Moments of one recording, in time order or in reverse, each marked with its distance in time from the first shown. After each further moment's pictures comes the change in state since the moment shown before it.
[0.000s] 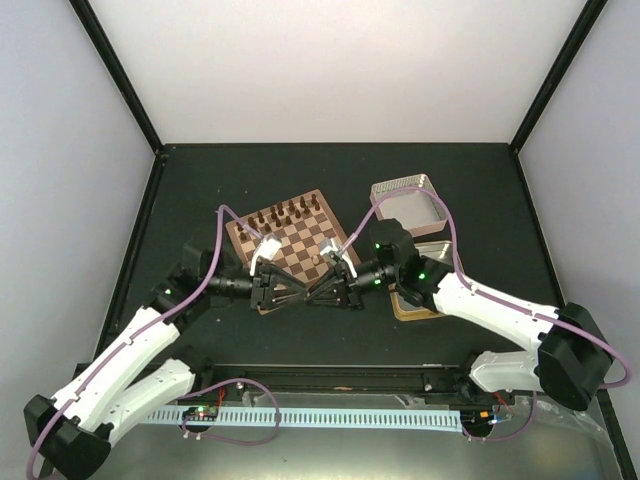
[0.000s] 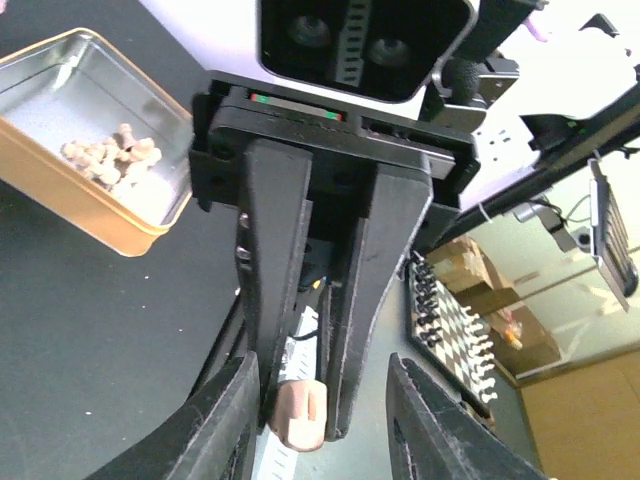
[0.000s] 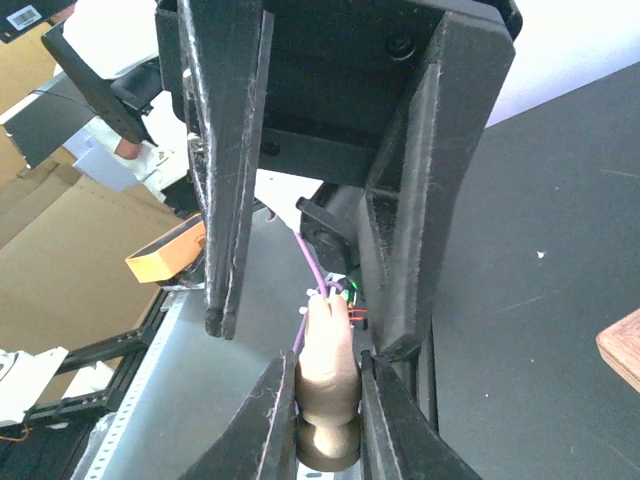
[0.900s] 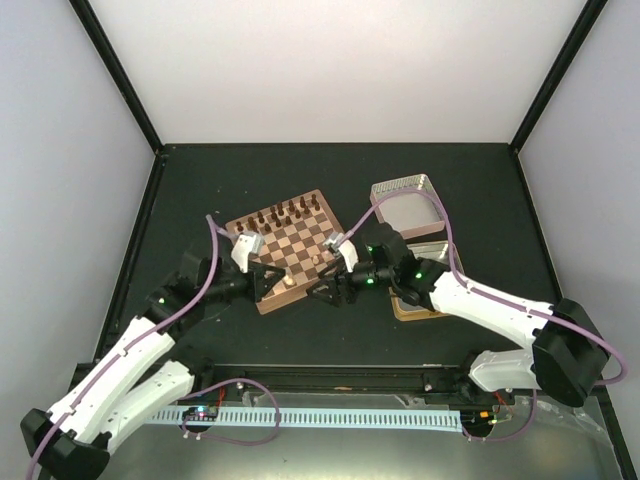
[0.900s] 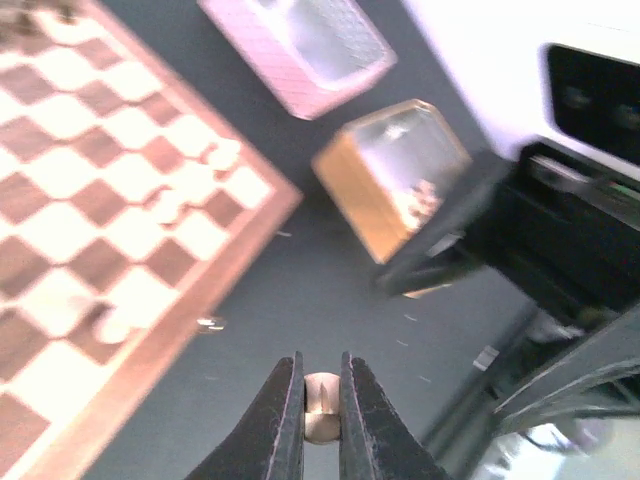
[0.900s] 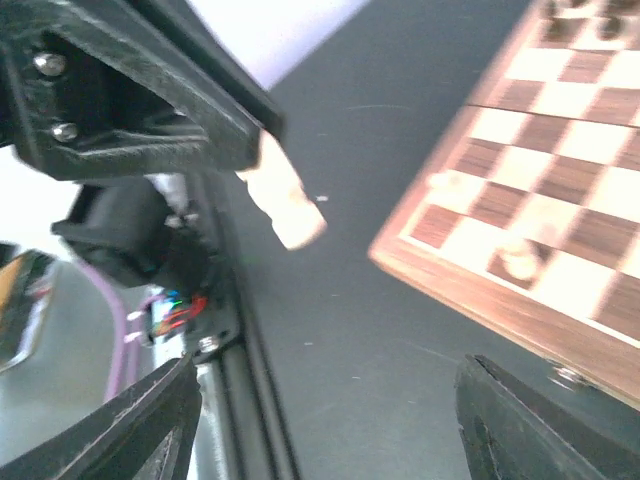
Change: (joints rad) left arm 0.005 -0.066 -0.021 -0.185 -0.529 0.034; right arm 0.001 0.026 0.013 -0.174 0.374 0.015
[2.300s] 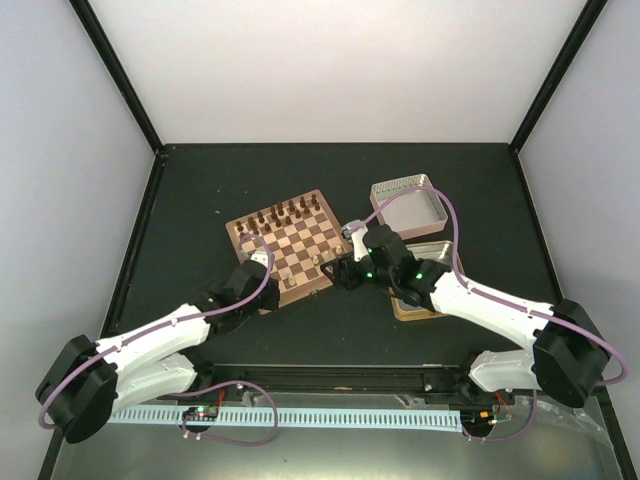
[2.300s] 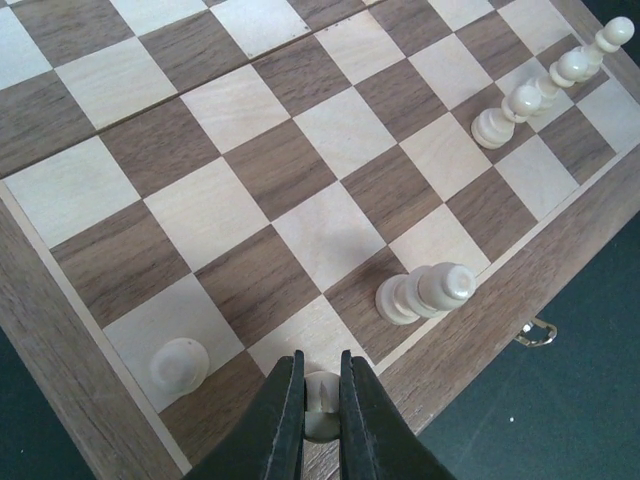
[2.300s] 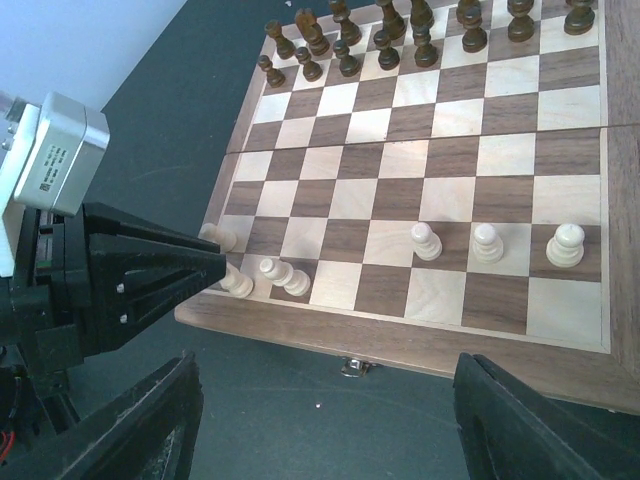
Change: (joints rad) left arm -0.179 0.282 -0.278 0.299 -0.653 -0.059; right arm 0.000 -0.005 -0.014 -0.063 0.498 0.136
